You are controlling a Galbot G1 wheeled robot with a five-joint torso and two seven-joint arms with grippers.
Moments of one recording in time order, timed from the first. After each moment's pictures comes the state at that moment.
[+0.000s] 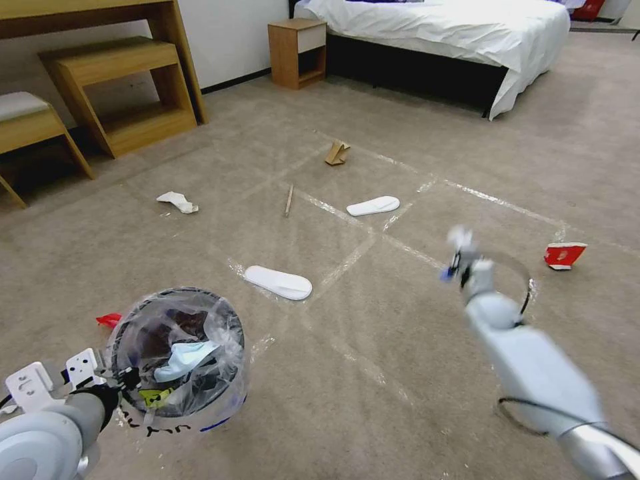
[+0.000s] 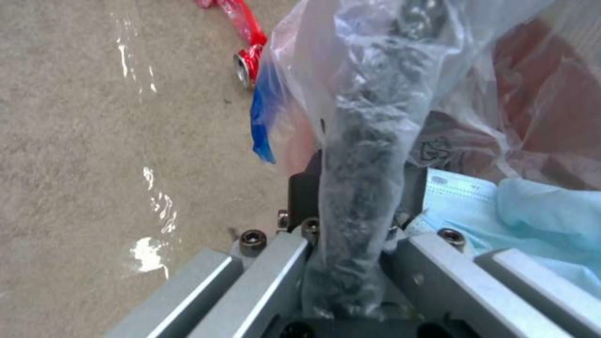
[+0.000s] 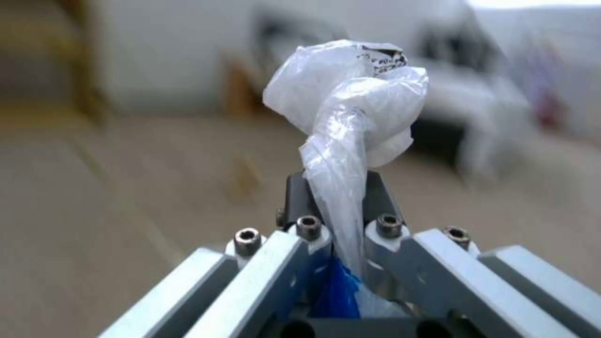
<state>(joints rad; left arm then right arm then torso) 1.65 -1.07 -0.90 -2.41 -1.51 0.71 -1.02 -0.61 0.94 0.18 1.37 0.54 0.11 0.06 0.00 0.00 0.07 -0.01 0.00</state>
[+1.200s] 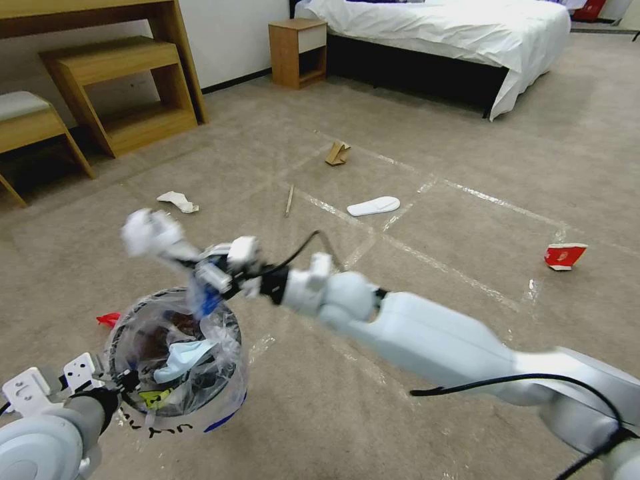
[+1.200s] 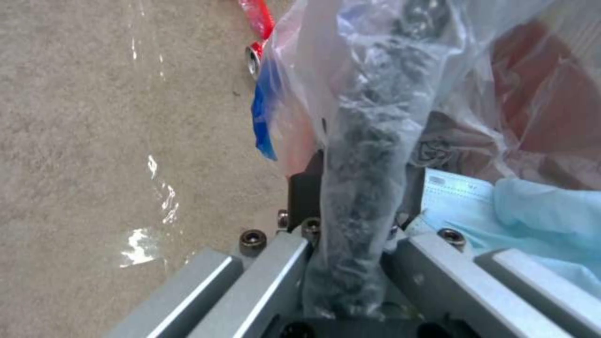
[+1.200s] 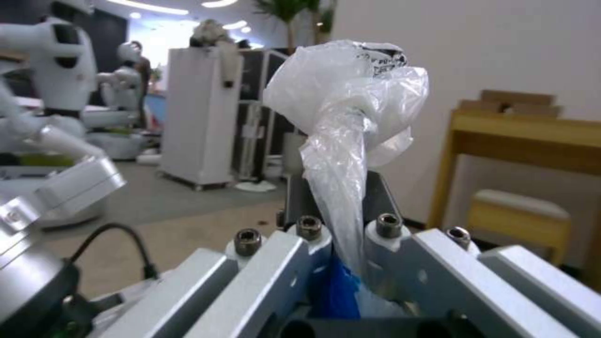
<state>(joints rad) 1.65 -1.13 -0.91 -2.40 -1.48 0.71 -1.01 -0.22 1.24 -0.75 1.63 0.79 0.30 -0.34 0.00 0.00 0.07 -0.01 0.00</state>
